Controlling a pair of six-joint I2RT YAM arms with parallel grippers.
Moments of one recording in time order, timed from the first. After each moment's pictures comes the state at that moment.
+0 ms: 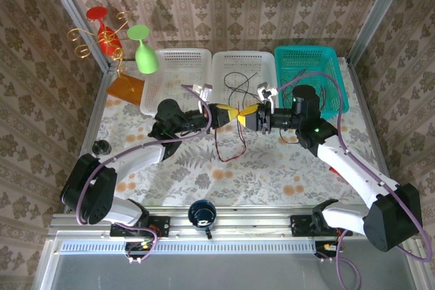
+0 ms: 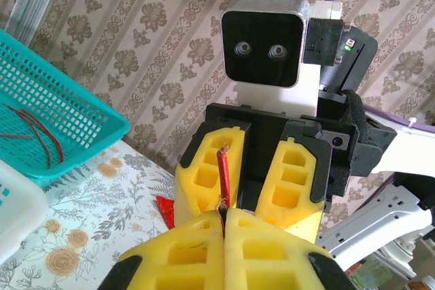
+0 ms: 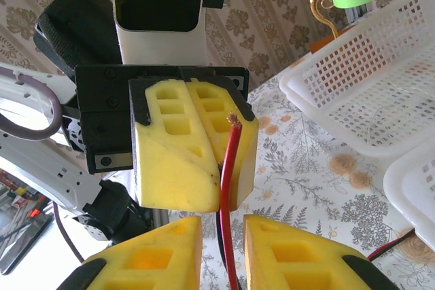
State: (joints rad) left arm -0.65 1.41 0.77 0.84 0.85 -0.76; right arm 0.37 1.19 0.89 0.05 -0.88 0.27
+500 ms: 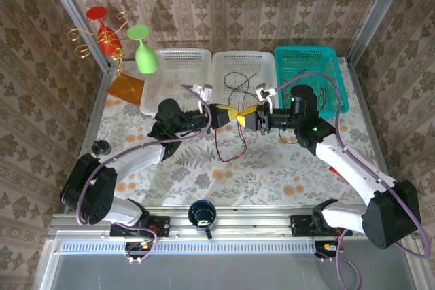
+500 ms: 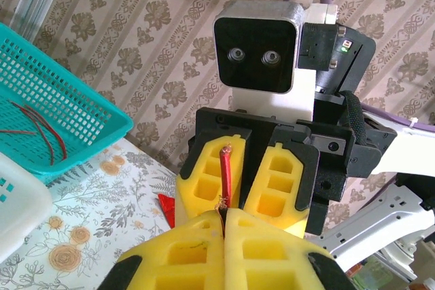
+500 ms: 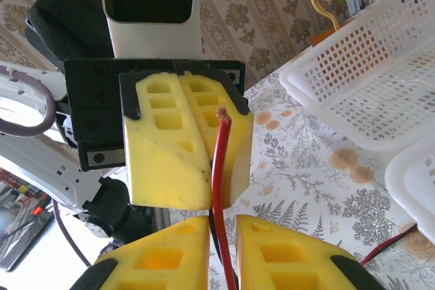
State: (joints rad) left arm -0.65 1.41 0.77 0.83 0.84 -0.76; right arm 0.37 1.21 0.89 0.05 -0.90 0.27
